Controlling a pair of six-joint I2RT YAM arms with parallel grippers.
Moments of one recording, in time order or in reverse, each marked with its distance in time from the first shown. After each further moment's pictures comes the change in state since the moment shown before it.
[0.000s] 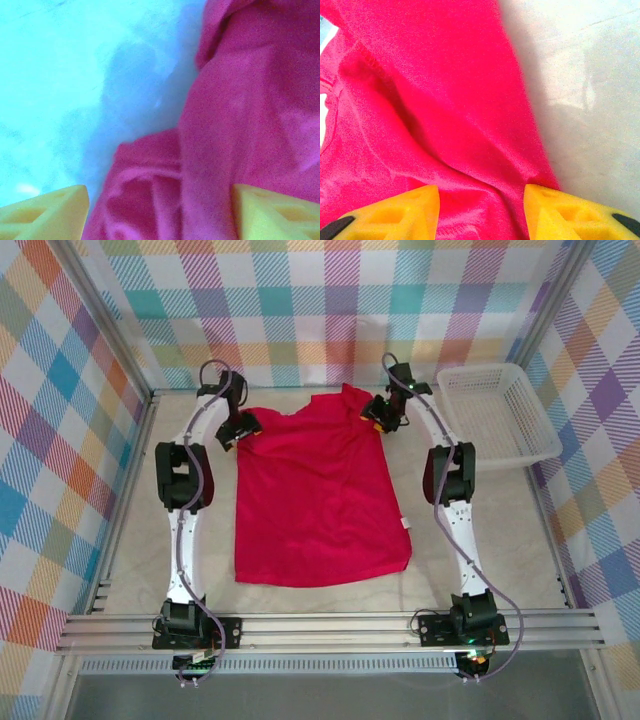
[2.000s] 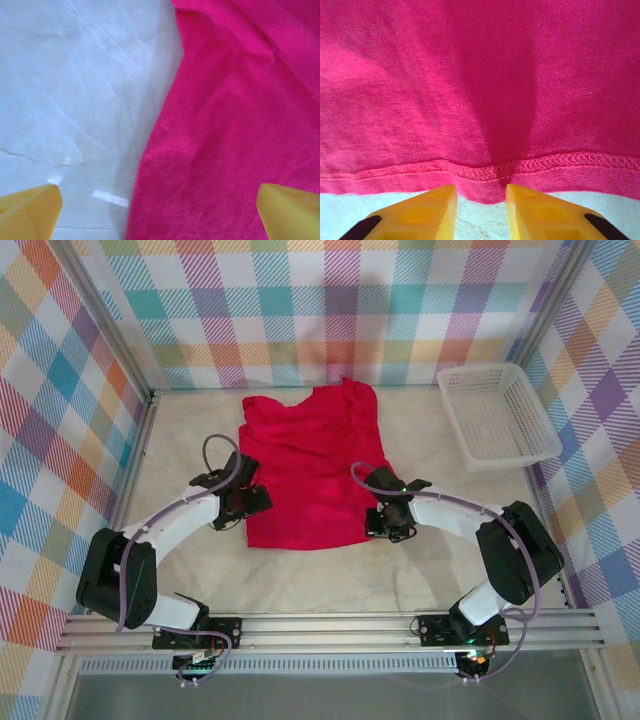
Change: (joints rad) left arm -0.287 -0.992 -1.265 0.349 -0.182 -0.130; right arm 0.426 -1.109 -1.649 0.267 0.279 -0.033
